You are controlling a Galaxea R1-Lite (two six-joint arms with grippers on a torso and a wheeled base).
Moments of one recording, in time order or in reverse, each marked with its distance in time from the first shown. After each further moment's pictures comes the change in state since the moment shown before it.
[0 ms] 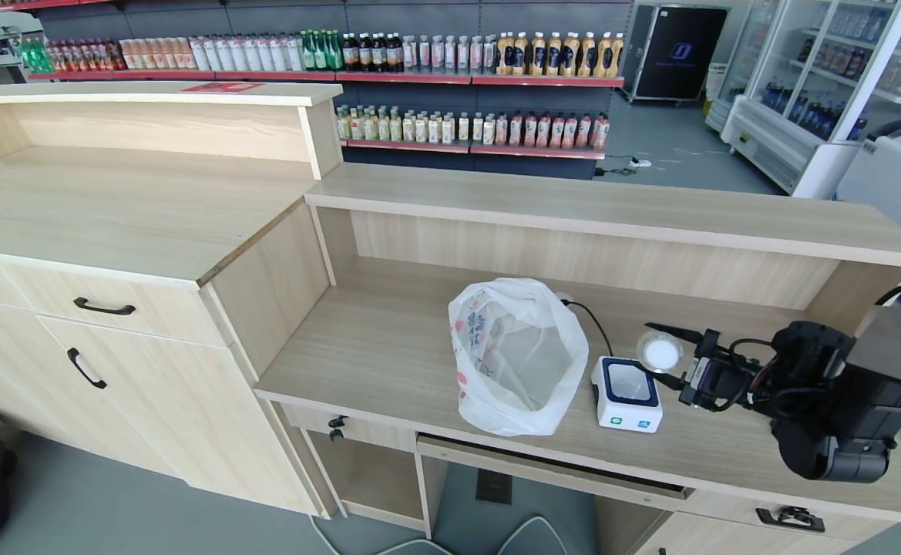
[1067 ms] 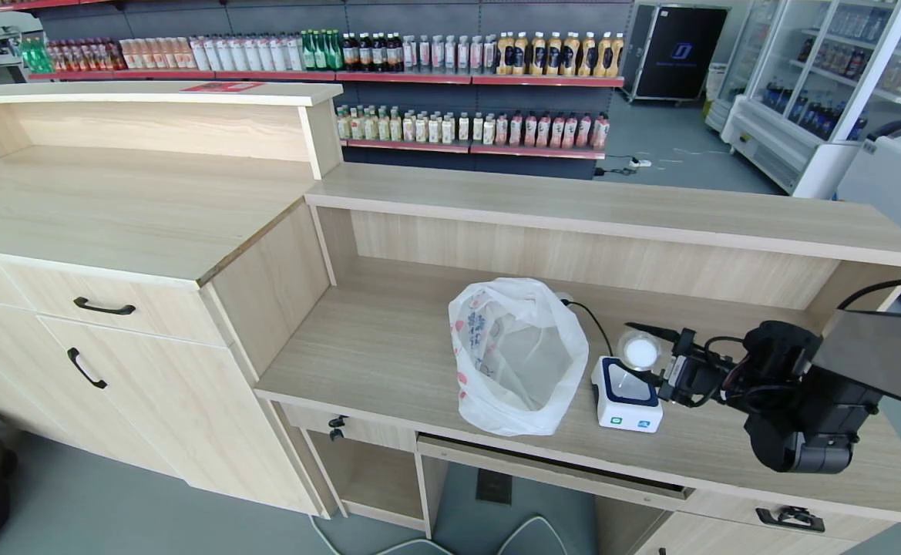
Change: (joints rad) left arm 0.000 0.000 0.000 0.000 0.000 0.000; right arm 0.043 0.079 -0.108 0.000 0.000 0.033
